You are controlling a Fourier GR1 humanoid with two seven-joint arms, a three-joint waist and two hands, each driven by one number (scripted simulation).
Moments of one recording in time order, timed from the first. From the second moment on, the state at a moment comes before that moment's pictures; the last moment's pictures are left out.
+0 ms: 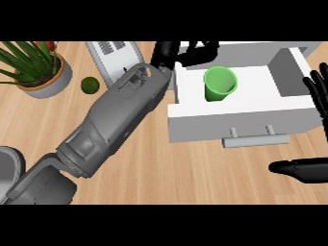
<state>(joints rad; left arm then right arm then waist) -1.28 0.00 -0.41 -0.46 0.53 0.37 -0.33 -0.11 -0.19 -0.19 -1.86 -0.07 0.24 -0.05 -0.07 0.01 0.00</state>
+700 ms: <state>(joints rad) -1.27 0.00 -0.66 -0.44 0.58 0.47 -0.28 -0.15 -0.20 -0.19 -1.88 -0.10 0.26 -0.03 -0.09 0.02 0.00</state>
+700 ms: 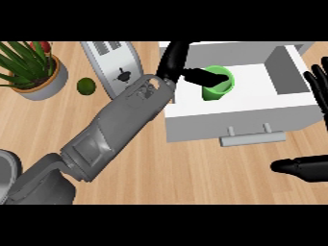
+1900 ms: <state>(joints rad) -1.17 0.14 -0.52 -0.73 0.68 0.49 -0.30 -0.01 -0.31 -0.10 -2.03 0.04 0.41 0.01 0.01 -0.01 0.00</state>
